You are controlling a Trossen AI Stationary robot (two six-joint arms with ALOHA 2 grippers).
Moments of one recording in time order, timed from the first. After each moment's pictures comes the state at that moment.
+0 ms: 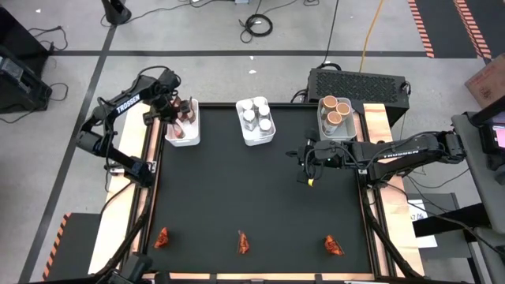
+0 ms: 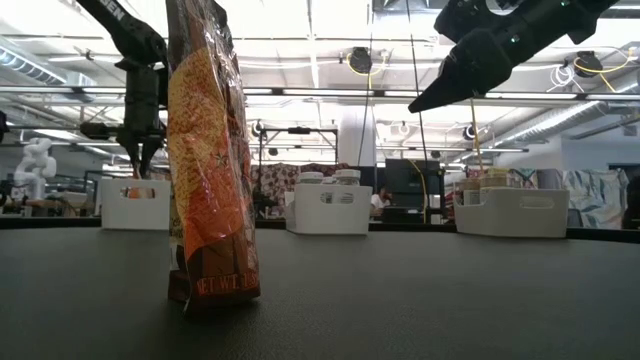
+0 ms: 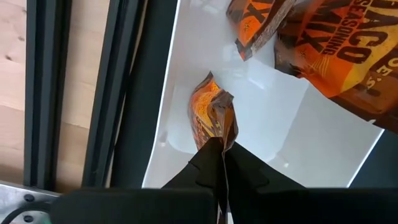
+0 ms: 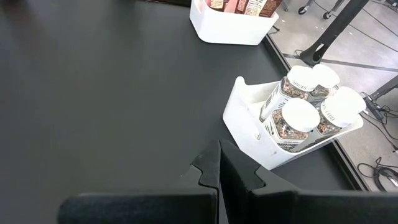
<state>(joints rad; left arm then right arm) 1.16 1.47 1.09 -1.14 0.08 -0.74 0.00 1.10 0.66 -0.08 0.31 -0.09</state>
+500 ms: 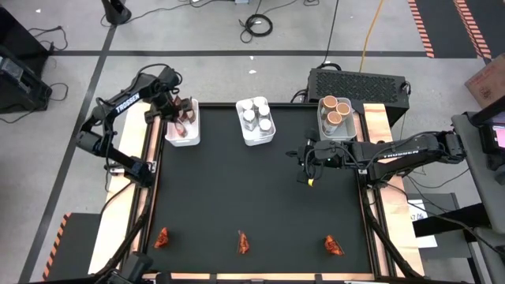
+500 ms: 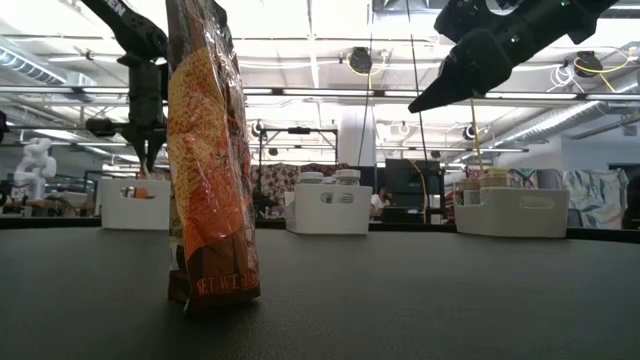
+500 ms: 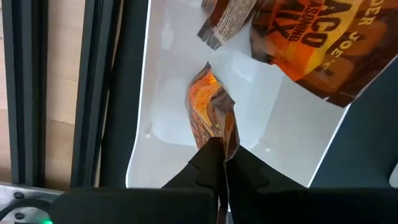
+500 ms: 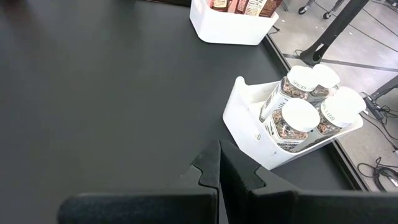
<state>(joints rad) 1.15 1.47 1.13 -1.17 0.13 -0.72 0.00 1.10 0.66 -0.08 0.31 -0.09</state>
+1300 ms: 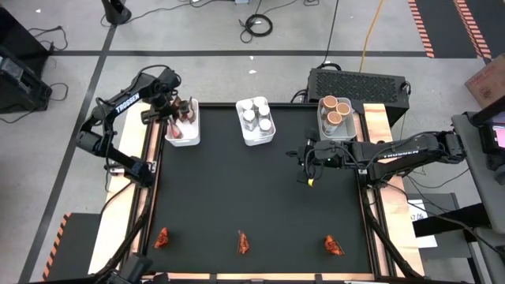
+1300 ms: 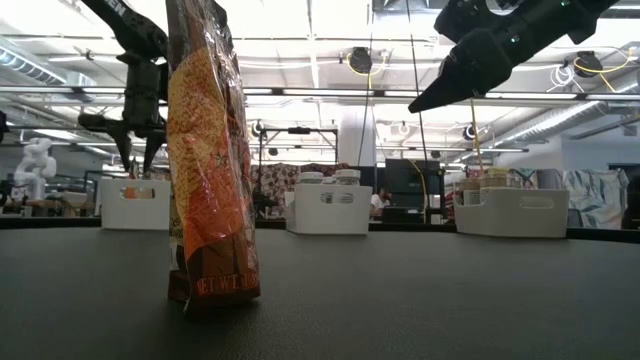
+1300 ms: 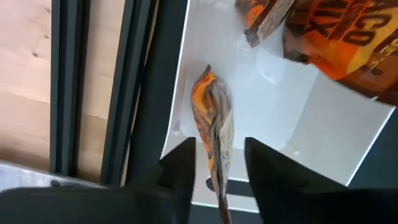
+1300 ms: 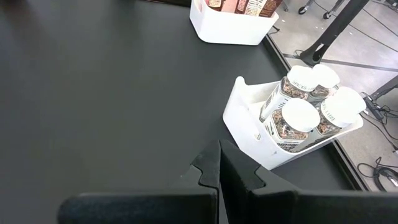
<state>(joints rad) 1.15 1.47 1.13 -1.23 0.05 -0.73 0.00 1.10 0.66 -0.08 0.31 -0.09</state>
